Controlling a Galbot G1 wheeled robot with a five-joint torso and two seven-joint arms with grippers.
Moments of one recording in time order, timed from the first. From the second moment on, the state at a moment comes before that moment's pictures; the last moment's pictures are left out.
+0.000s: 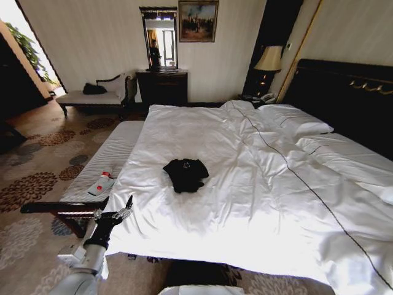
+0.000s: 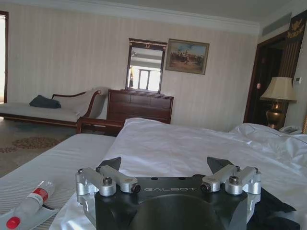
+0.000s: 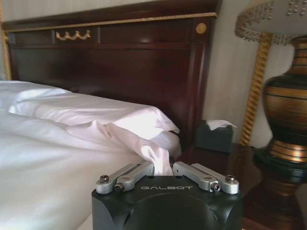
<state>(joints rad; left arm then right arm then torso) 1.87 -1.29 -0.79 -2.33 -0.50 0.01 0.02 -1.60 1.09 1.54 1.47 0.64 -0.12 0.11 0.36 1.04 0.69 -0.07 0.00</state>
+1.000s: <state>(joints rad) 1.89 -1.32 -0.79 -2.34 -0.49 0.00 0.02 -1.48 0.94 1.49 1.06 0.58 0.07 0.09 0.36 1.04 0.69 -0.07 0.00</state>
